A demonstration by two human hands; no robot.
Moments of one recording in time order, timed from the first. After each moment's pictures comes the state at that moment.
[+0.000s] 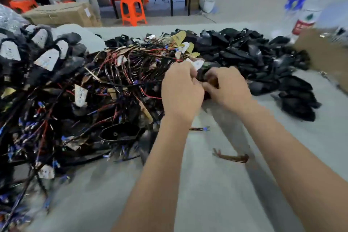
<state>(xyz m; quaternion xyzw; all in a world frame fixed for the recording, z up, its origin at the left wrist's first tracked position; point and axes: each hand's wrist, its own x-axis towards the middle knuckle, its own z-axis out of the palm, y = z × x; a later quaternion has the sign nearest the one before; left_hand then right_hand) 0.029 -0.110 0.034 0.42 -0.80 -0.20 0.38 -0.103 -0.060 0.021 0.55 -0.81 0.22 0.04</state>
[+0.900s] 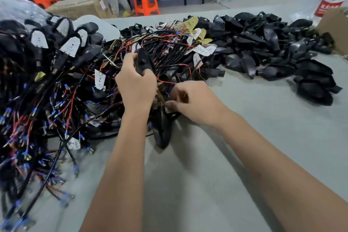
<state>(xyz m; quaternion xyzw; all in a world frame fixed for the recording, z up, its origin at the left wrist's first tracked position) 0.126 -0.138 0.024 0.51 -0.65 -0.28 0.49 -0.008 -0.053 -0.002 0.65 -0.66 0.34 -0.14</state>
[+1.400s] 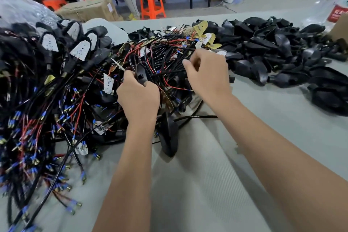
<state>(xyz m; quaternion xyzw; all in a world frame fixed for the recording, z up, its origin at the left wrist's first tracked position) 0.140 -0.142 0.015 0.60 -0.61 -0.23 0.46 -0.017 -0.104 0.028 0.50 -0.75 0.43 0.04</state>
